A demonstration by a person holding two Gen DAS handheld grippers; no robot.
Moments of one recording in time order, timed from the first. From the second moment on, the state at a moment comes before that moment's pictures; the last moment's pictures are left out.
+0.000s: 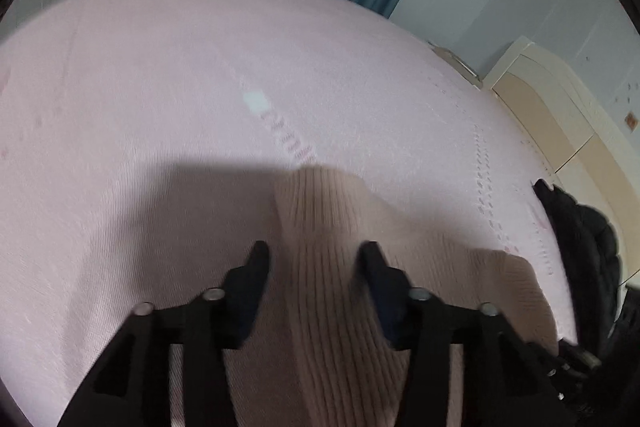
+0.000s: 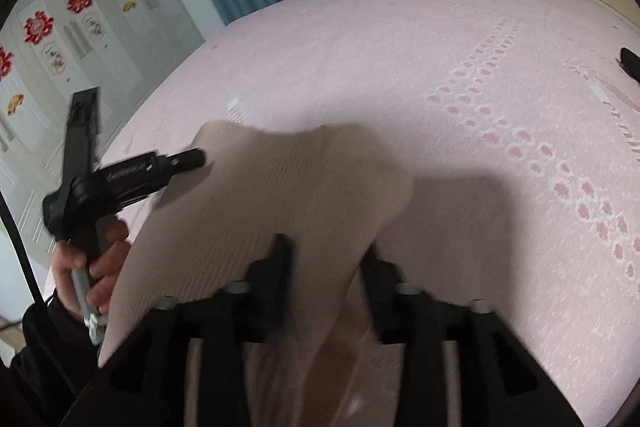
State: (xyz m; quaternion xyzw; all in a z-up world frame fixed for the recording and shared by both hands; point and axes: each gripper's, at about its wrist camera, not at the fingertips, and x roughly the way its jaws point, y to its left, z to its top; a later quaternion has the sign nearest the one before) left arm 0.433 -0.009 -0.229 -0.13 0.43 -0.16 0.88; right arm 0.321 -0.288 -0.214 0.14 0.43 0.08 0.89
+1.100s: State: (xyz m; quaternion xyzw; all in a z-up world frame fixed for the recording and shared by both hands) left arm 0.429 -0.049 -0.204 0.01 0.42 -0.13 0.90; right arm 0.356 -0.267 -0.209 0.05 0.44 0.01 0.90
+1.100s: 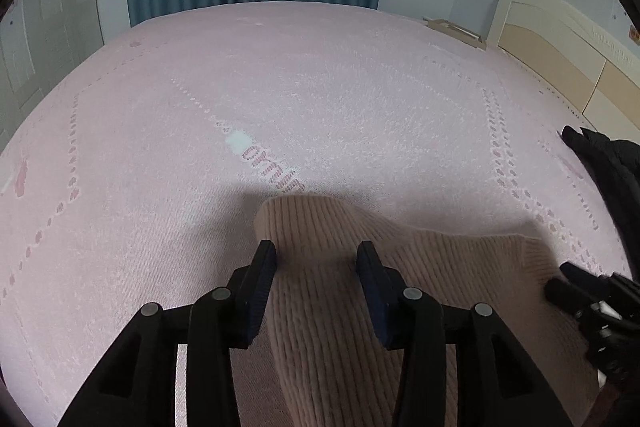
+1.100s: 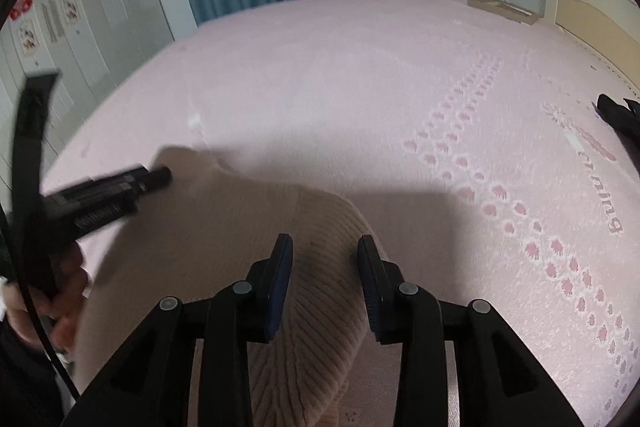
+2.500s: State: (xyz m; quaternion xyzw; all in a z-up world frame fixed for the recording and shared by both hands) left arm 0.229 0.007 -0.199 -0.04 0.48 -0.15 0.86; right arm 0.221 -0.255 -0.187 0.04 0.48 0.03 0.88
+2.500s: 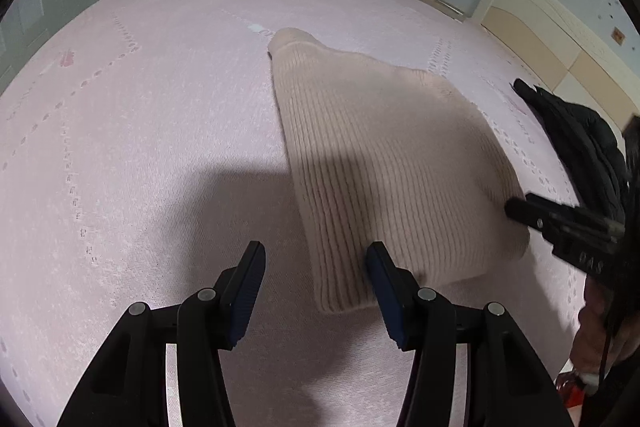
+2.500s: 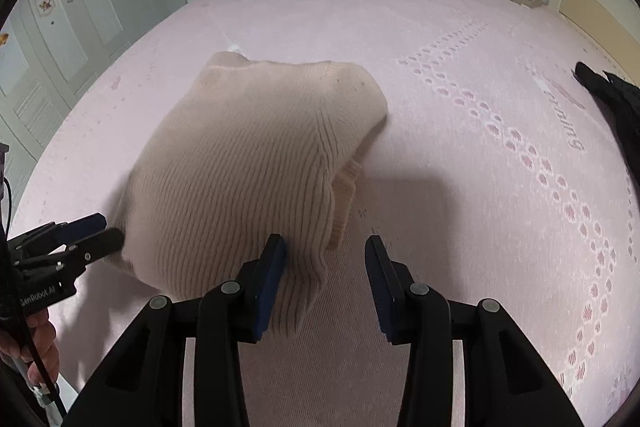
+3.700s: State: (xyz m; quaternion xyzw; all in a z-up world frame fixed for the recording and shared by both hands) left arm 0.070 0.016 -0.005 -0.01 0.37 -0.05 0.93; right arm 0.032 -0.244 0.020 0.04 0.36 -0.04 0.93
